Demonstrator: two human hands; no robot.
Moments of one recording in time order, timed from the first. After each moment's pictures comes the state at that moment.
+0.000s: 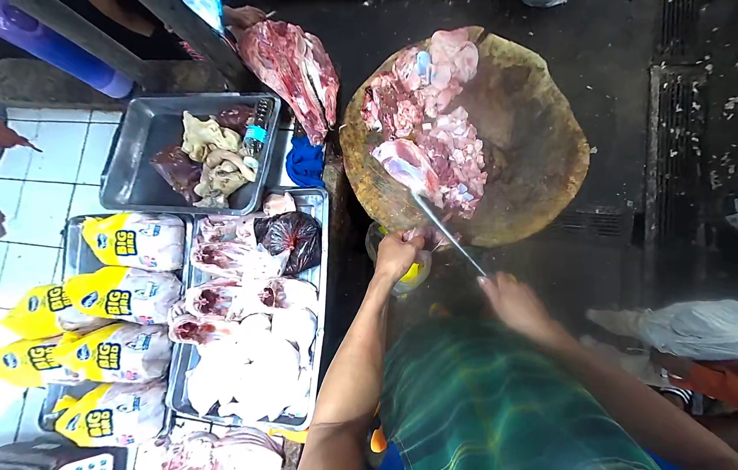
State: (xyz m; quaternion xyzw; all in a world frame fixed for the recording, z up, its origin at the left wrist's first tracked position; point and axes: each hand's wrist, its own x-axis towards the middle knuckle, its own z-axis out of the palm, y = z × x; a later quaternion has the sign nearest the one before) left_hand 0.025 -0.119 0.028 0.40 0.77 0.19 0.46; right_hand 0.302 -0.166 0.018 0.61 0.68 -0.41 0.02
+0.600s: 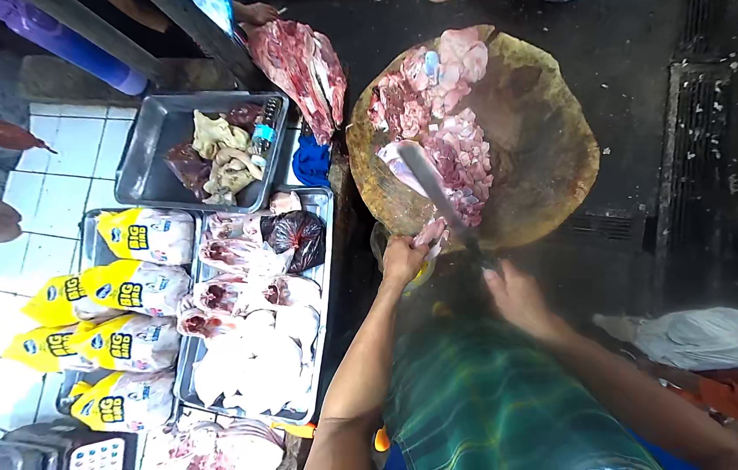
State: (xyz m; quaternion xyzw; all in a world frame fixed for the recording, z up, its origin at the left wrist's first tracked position) left_hand 0.030 -0.117 -0.001 0.45 0.81 0.09 0.37; right_hand 0.301 -0.152 0.027 0.57 0.73 -0.36 -0.11
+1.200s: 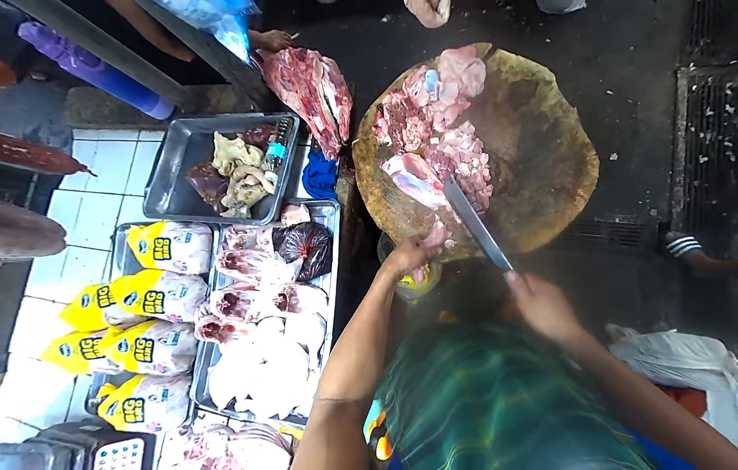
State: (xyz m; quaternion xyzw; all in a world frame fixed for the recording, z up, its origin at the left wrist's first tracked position) left_hand 0.022 -0.083 0.004 0.41 0.72 0.08 0.56; right_hand 0.335 -0.137 0.038 0.64 0.61 -0.47 -0.01
